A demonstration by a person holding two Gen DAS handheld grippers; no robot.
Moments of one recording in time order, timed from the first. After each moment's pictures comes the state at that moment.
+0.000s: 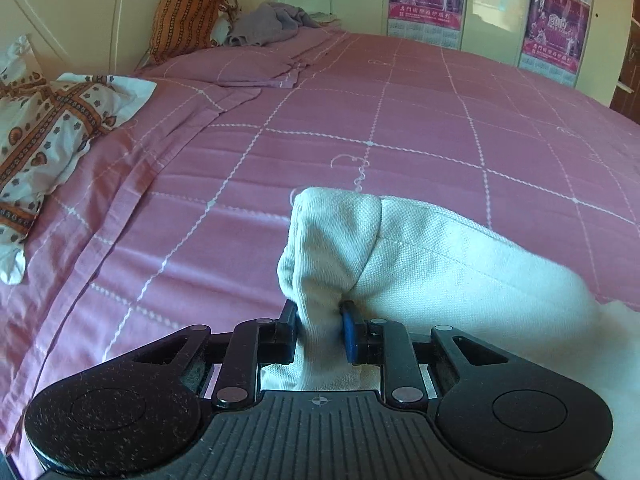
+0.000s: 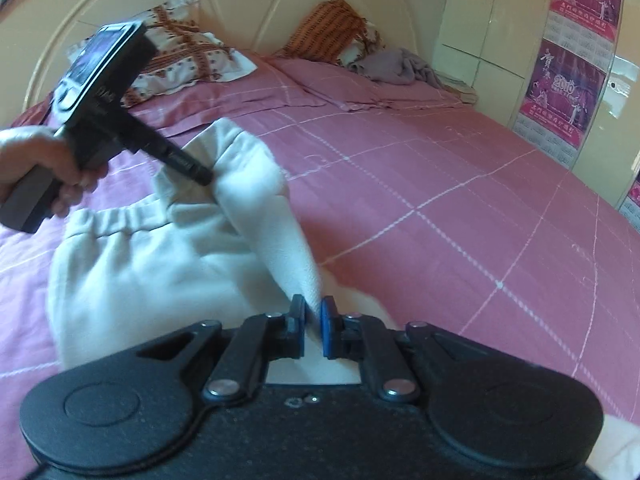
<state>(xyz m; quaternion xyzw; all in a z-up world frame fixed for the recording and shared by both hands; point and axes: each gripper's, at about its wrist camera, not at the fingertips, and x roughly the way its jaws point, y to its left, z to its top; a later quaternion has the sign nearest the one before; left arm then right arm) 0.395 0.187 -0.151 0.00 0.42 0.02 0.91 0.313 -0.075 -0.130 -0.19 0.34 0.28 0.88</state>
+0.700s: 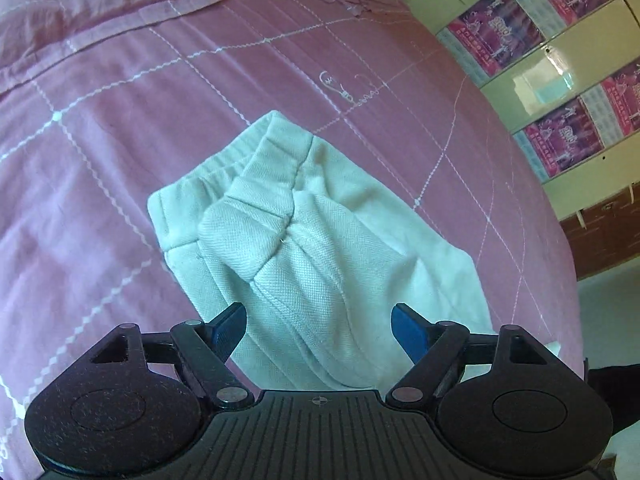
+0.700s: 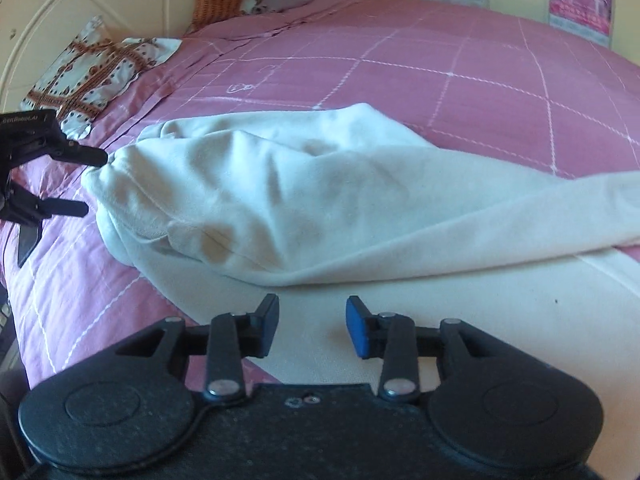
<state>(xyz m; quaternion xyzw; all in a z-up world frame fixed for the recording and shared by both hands) 0.258 0.231 -0.177 -0.32 0.47 0.00 0.82 0.217 -0.122 -0.171 0.02 0.45 0.16 0.88</state>
